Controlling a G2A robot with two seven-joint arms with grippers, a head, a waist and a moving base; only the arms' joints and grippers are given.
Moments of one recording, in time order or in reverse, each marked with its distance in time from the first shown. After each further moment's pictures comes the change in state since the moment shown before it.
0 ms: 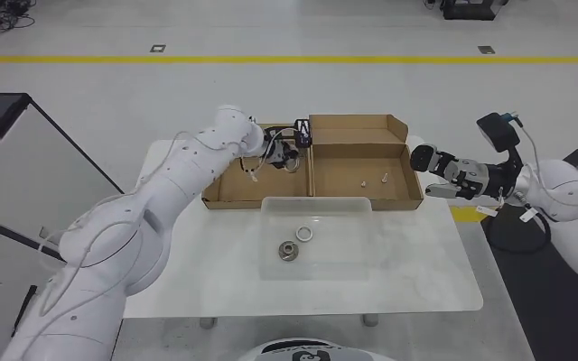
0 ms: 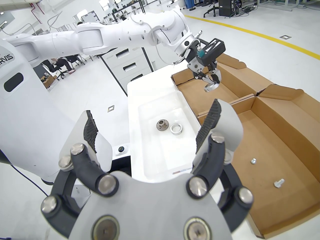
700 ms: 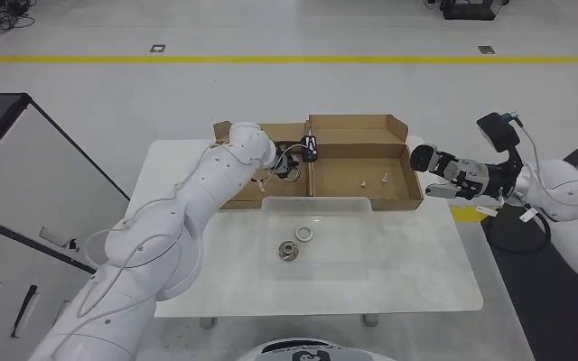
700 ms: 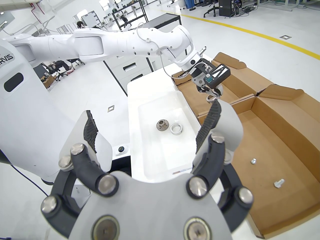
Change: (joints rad) left arm 0.028 -0.173 0.061 0.249 0.161 0.097 0.070; right arm 0.000 0.000 0.000 0.000 0.000 0.000 0.000
